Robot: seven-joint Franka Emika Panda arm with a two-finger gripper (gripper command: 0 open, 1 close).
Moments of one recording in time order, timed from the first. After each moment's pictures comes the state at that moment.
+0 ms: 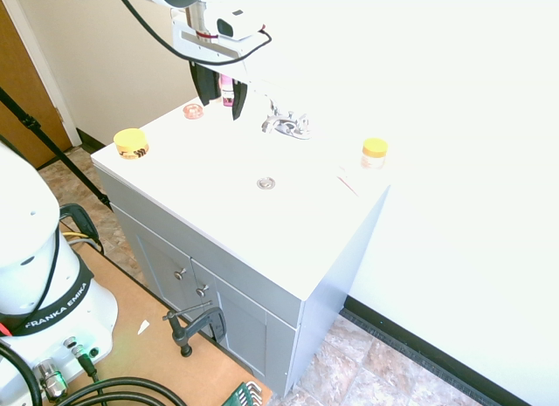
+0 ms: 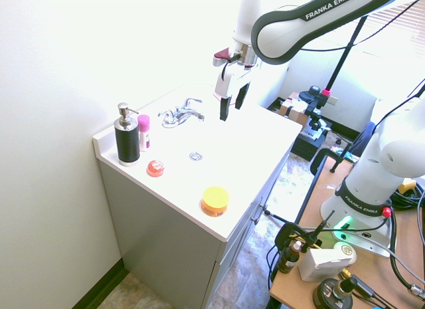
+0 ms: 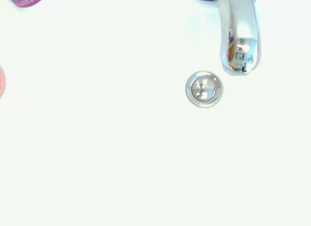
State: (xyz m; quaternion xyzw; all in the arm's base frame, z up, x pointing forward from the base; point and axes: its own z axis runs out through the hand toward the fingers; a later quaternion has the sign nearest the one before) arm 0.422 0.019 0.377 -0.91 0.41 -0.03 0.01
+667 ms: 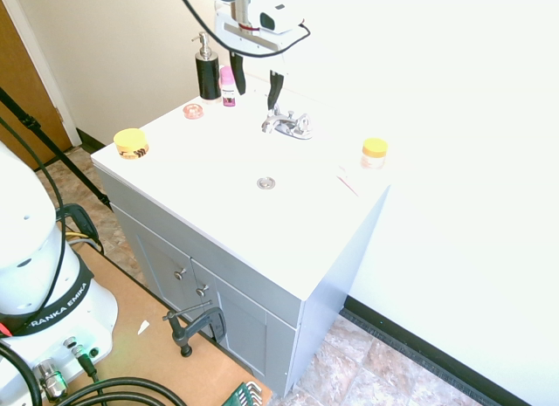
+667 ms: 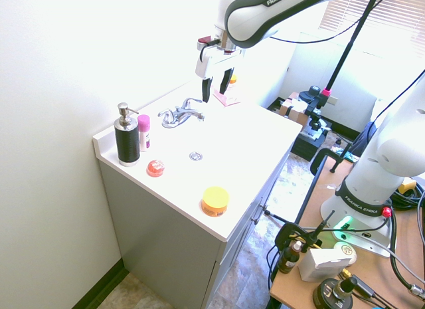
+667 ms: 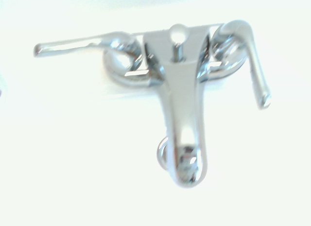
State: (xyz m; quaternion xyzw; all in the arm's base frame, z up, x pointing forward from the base) arm 0.515 -0.035 0.378 -0.89 0.45 -0.04 0.01
